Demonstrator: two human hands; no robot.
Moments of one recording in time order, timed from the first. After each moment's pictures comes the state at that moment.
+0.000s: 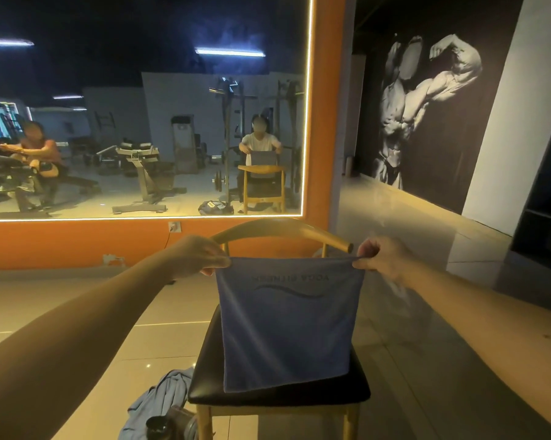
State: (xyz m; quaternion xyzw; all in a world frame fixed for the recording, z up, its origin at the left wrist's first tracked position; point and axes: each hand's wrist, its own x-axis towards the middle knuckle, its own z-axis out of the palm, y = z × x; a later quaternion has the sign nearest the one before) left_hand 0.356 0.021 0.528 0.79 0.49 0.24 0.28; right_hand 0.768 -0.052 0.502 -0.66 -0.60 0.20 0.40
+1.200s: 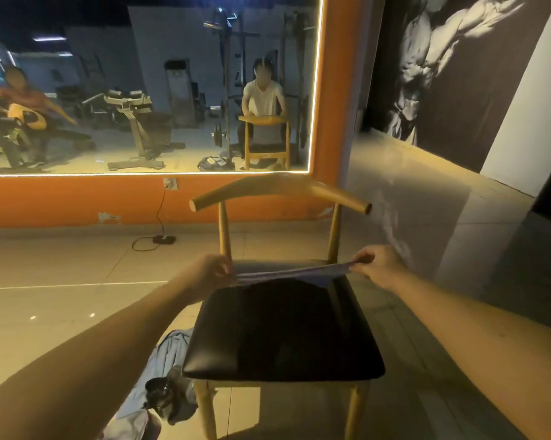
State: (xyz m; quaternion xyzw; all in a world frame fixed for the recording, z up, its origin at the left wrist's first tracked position) left_hand 0.372 0.080 0.372 0.83 0.49 0.16 0.21; right_hand 0.762 0.019 0.373 -0.72 -0.56 0.22 0.33
